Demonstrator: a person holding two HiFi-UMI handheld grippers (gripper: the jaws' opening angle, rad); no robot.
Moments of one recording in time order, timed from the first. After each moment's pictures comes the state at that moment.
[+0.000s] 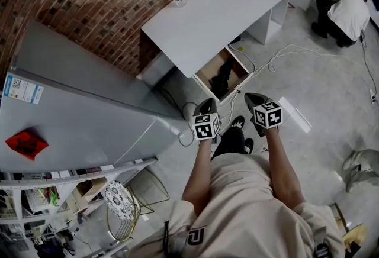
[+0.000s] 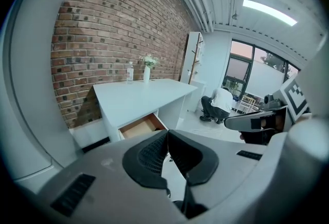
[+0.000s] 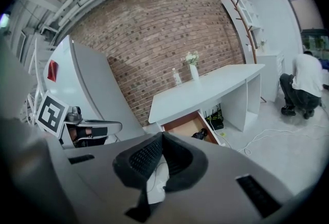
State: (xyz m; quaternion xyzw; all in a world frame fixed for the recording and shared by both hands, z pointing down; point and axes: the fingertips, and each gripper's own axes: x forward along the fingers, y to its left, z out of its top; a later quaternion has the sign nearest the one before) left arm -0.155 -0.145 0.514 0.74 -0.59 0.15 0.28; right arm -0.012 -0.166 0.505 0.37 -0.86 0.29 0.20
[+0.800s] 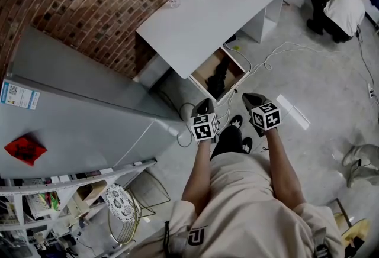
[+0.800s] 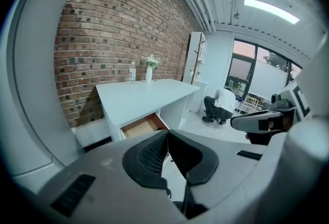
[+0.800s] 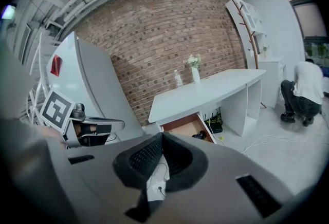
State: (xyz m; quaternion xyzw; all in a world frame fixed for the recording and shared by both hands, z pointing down) left arm -0.155 -0.145 0.521 0.73 -0.60 0.16 0.28; right arm -0.006 -0.158 0.504 0.37 -0.87 0.26 0.20
